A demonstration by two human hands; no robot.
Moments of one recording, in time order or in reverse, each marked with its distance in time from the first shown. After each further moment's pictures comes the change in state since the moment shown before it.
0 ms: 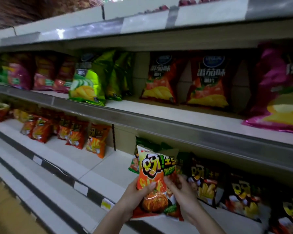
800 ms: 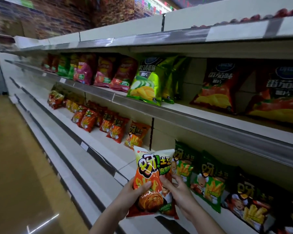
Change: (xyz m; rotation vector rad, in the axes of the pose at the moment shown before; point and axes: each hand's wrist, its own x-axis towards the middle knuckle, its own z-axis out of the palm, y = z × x) left_hand -0.059 -0.003 -0.128 -0.055 0.158 0.065; right_hand 0.008 -0.014 0.132 0.002 -0.309 -0.032
